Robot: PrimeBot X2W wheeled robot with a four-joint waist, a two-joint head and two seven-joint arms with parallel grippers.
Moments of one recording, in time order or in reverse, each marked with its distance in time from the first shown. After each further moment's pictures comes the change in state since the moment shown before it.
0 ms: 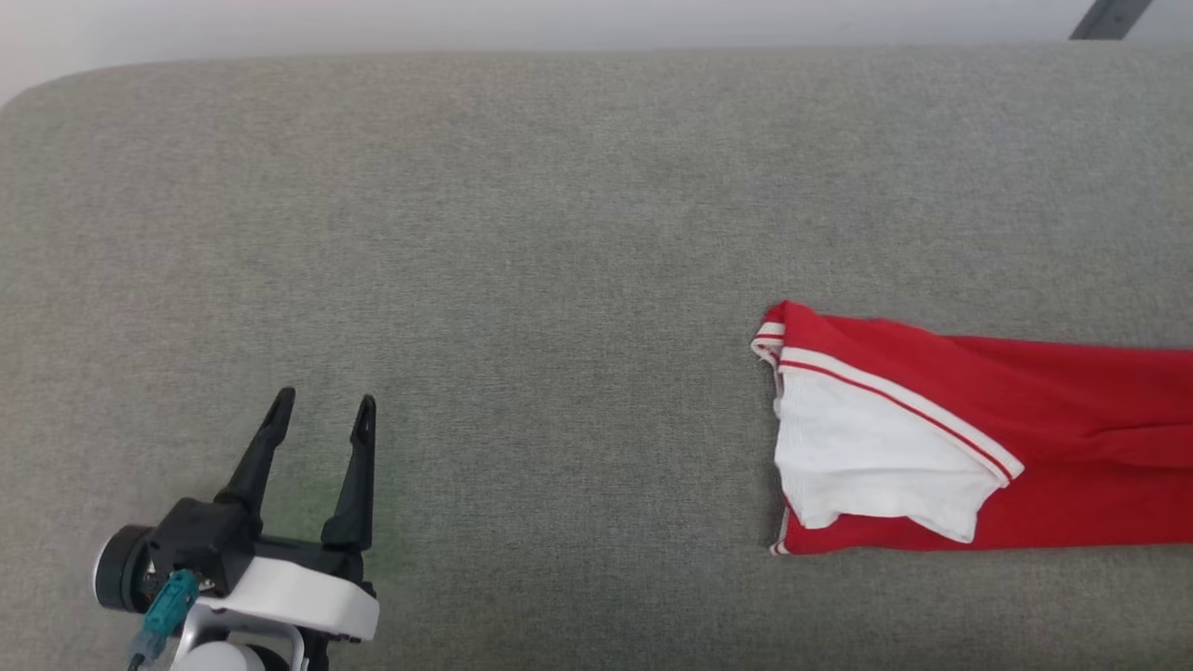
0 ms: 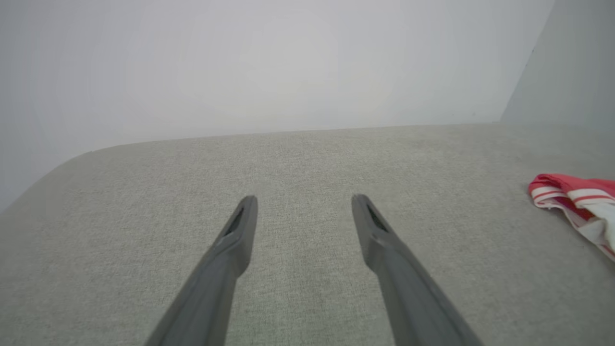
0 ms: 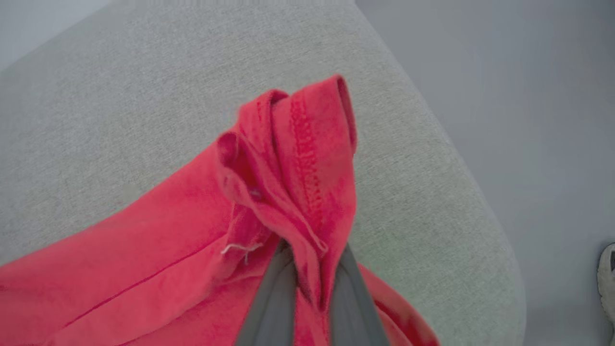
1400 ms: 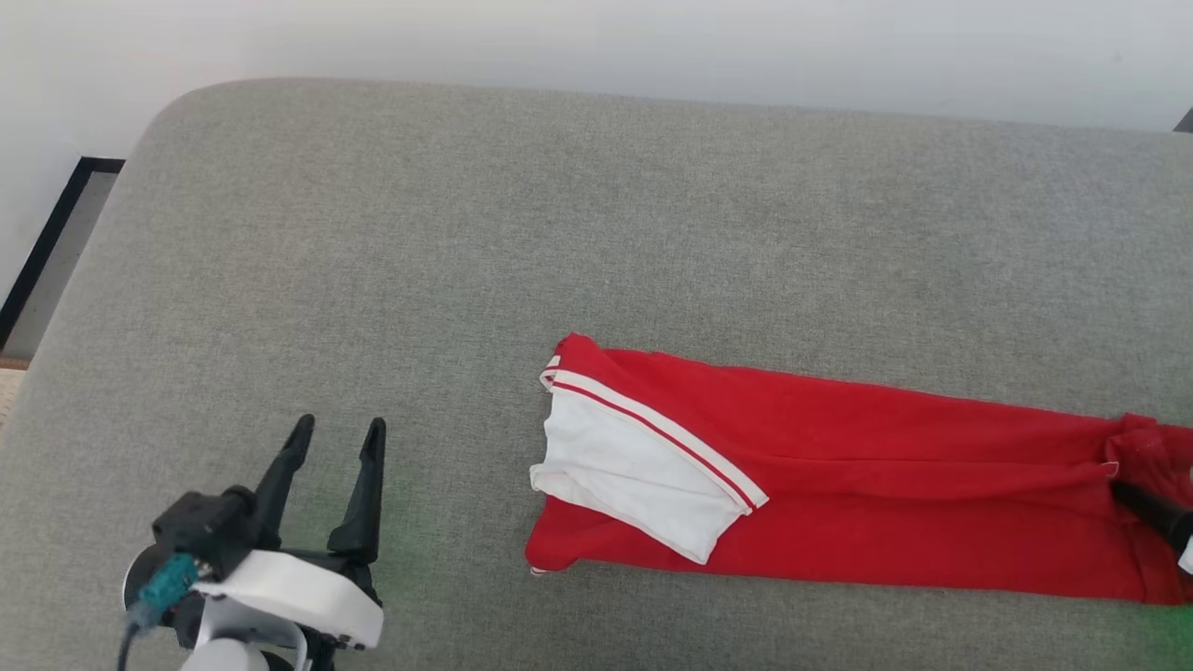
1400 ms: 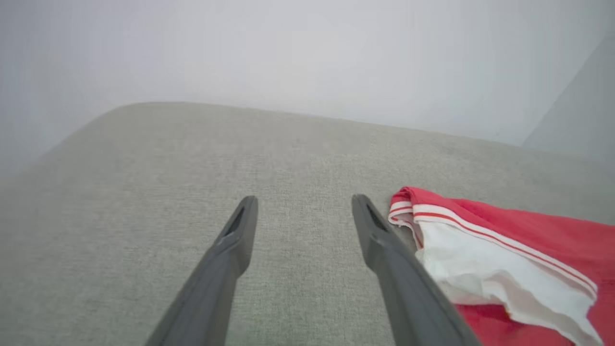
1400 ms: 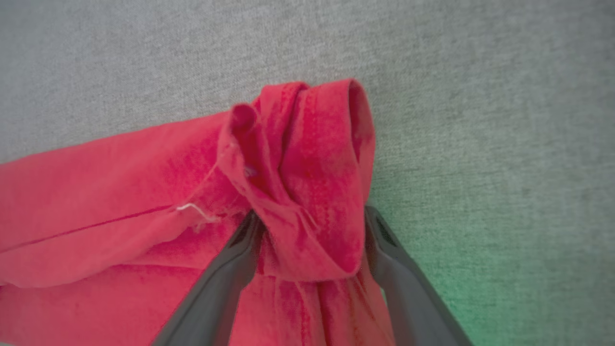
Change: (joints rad) left arm -0.068 0.159 -0.229 0.138 -0.372 0.087 0.000; right arm 0.118 0.216 0.212 -0.164 0.050 -0.002 0.074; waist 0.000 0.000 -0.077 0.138
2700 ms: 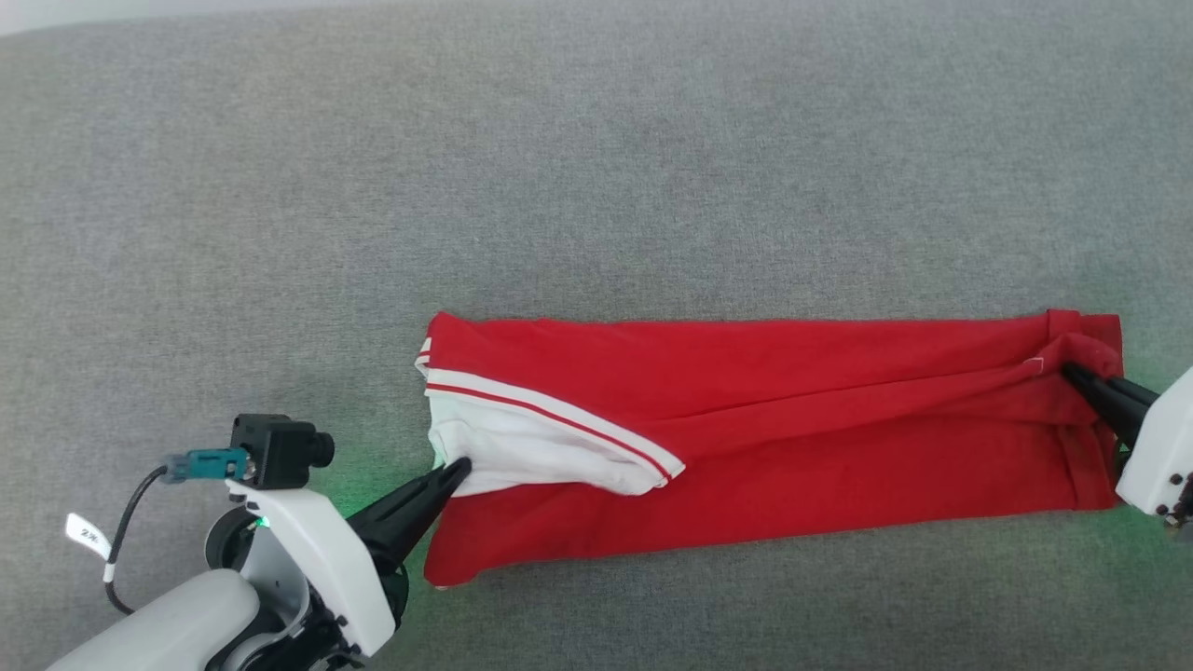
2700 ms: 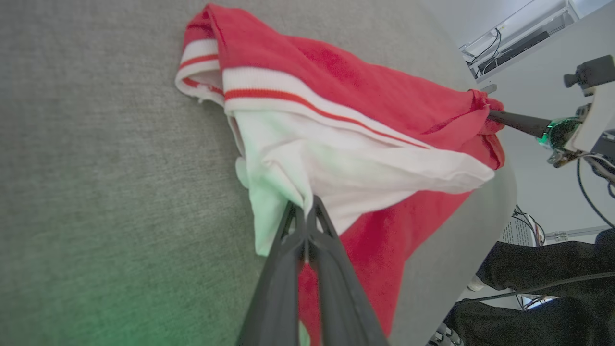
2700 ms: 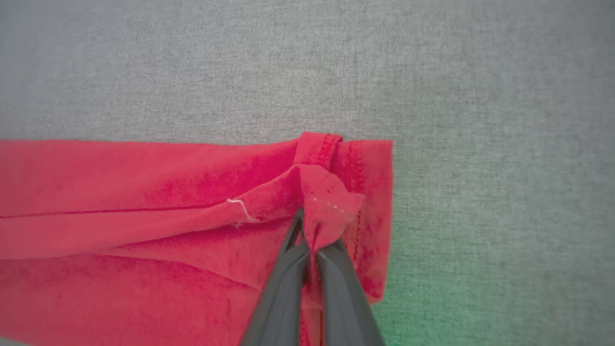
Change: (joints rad) left arm -0.385 0.446 -0.768 -0.136 -0.801 -0.021 0.147; right arm -0.091 -0.088 0.249 -0.224 0.017 0.000 -0.179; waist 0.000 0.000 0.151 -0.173
